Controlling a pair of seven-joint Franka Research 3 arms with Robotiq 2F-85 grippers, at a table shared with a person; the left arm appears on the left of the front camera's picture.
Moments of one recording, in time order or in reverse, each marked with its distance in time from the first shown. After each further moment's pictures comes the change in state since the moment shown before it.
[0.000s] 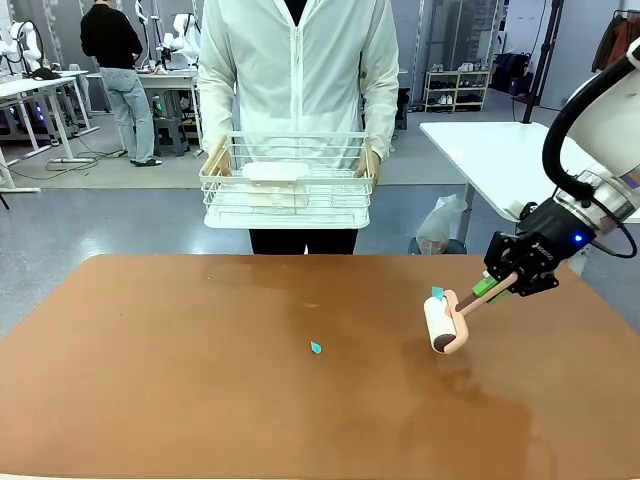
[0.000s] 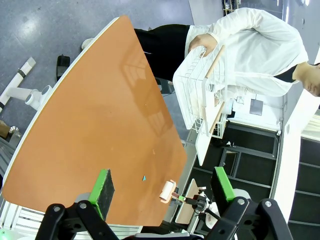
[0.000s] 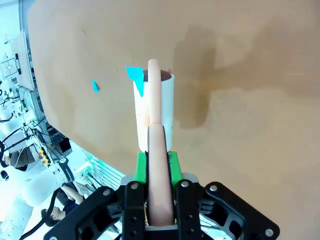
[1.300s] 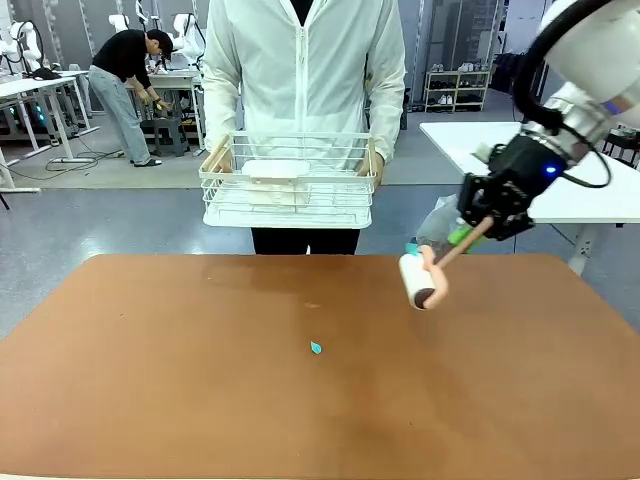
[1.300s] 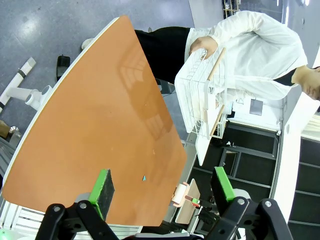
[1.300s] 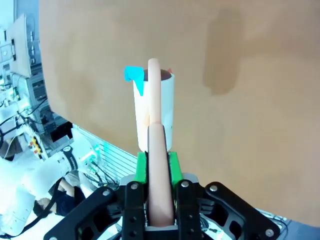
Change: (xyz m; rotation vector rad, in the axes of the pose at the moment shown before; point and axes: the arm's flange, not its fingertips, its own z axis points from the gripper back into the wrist) left arm 0.000 0.000 0.000 0.000 0.000 0.000; right arm 0.002 0.092 0.048 -0.066 0.032 0.061
